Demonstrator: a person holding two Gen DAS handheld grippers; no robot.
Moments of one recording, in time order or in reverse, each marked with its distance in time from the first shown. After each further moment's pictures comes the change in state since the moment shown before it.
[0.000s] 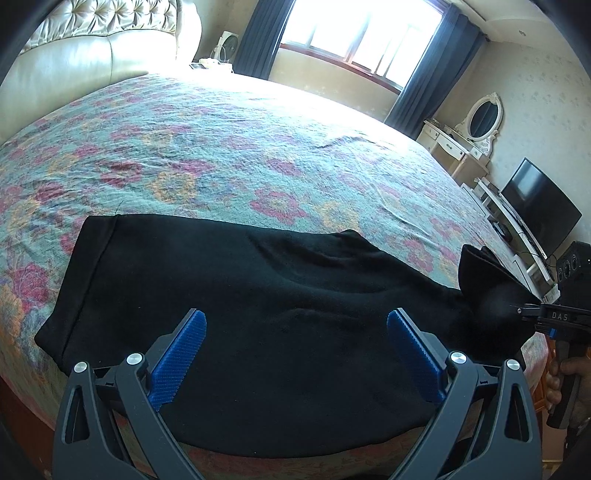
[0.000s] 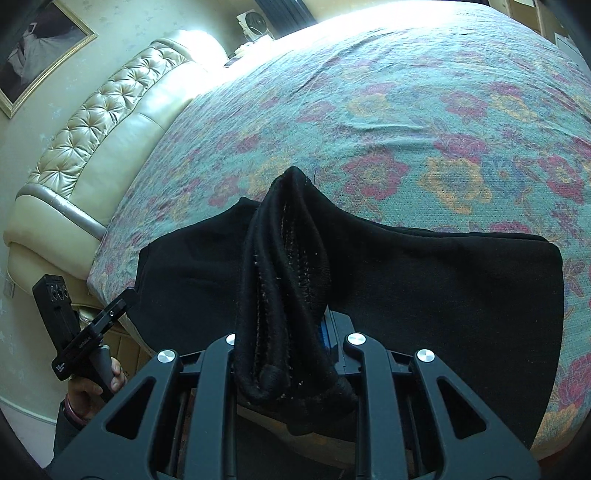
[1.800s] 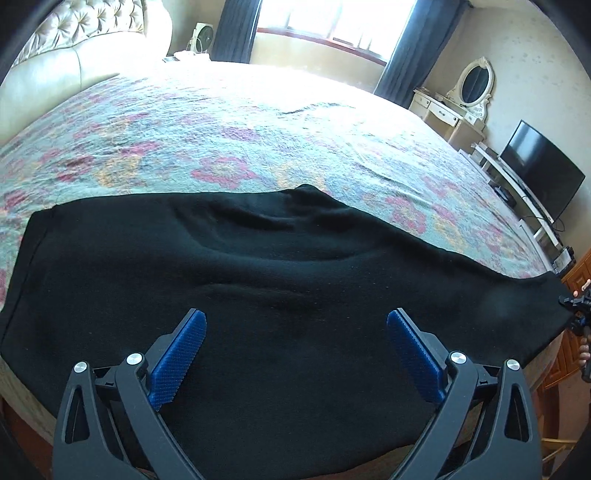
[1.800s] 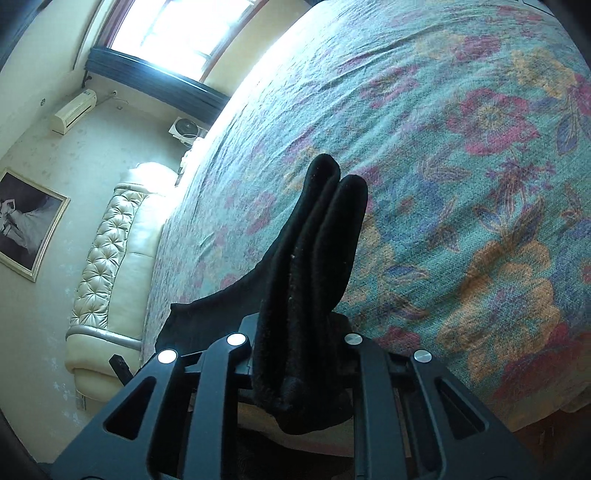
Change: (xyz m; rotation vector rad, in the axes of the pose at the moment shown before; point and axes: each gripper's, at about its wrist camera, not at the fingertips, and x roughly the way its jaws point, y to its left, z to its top) left arm 0.053 -0.053 -0.020 0.122 0.077 0.041; right arm -0.226 -0.376 -0.069 0.458 -0.251 0.144
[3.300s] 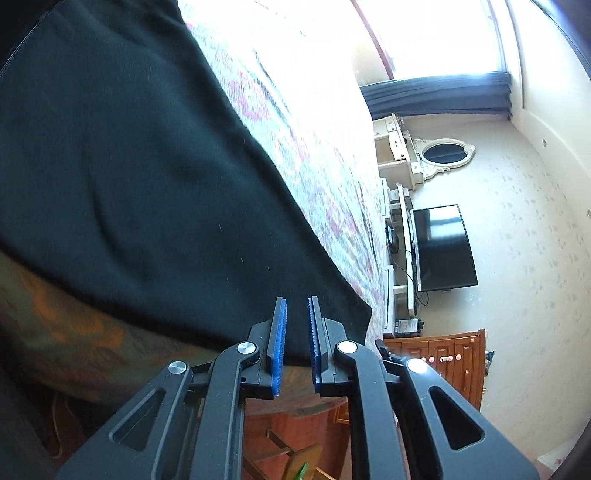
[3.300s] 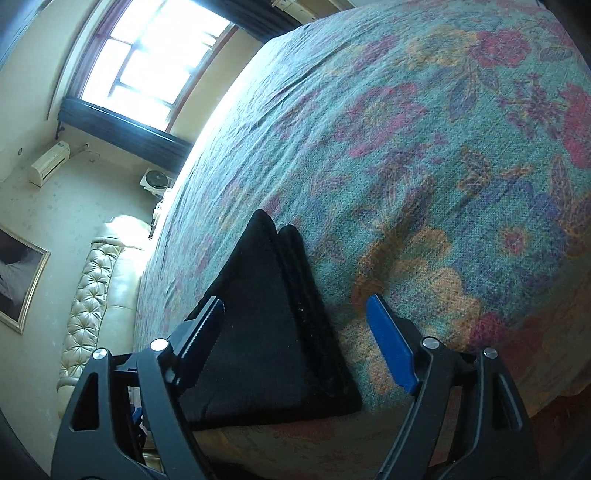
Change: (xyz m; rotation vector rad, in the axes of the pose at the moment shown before) left arm 0.008 -0.140 -0.038 -0.609 0.200 -0.560; right arm -0.001 -0.101 -0.020 0.167 -0.154 0.001
